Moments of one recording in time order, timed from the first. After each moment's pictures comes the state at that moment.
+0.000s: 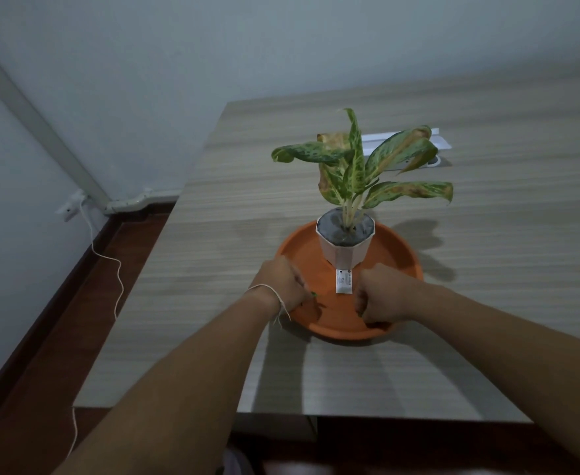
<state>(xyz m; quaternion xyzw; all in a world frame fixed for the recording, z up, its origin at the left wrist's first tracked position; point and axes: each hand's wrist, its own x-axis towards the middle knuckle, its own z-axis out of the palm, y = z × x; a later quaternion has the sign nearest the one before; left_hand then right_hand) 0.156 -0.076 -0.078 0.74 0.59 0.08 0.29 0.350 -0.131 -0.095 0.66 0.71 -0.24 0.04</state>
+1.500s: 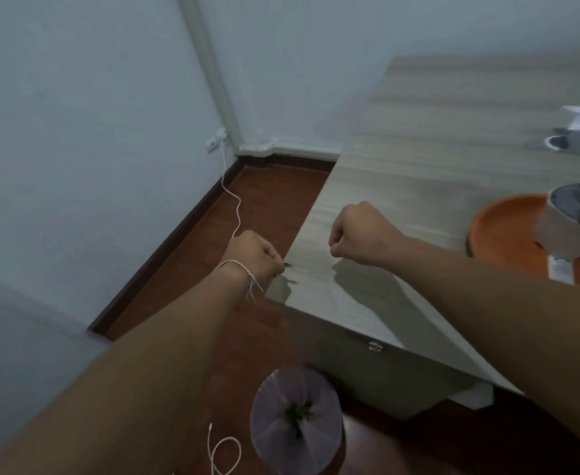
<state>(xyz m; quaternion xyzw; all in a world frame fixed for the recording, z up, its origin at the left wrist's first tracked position) -0.188 -0.107 -0.071 0.59 0.75 0.17 0.25 0.020 -0.062 -0.067 0.54 0.80 -0.21 -0.14</state>
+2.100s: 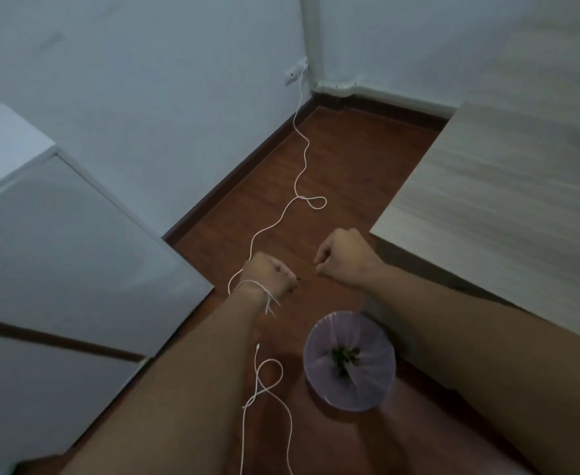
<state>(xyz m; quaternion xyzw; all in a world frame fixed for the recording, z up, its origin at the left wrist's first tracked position) -0.322 -0.240 -0.172 0.37 0.83 0.21 0.35 -0.165 -0.158 -0.163 0.47 0.81 -0.36 -0.07</state>
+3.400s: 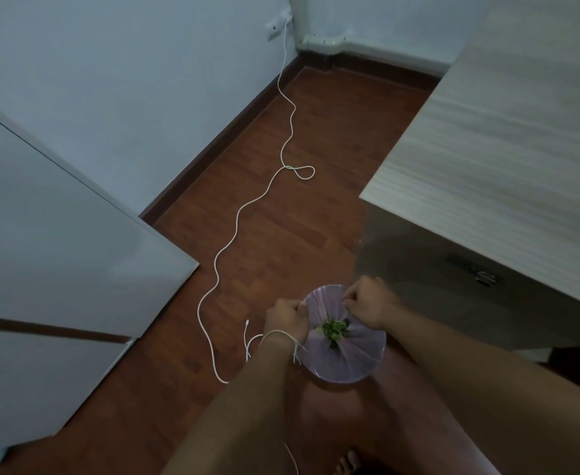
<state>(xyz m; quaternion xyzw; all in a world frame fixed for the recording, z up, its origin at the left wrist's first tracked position) -0.263 -0.297 -0.310 0.40 0.82 0.19 0.36 -0.098 -0.199 -0.317 0.53 0.74 -0.40 0.06</state>
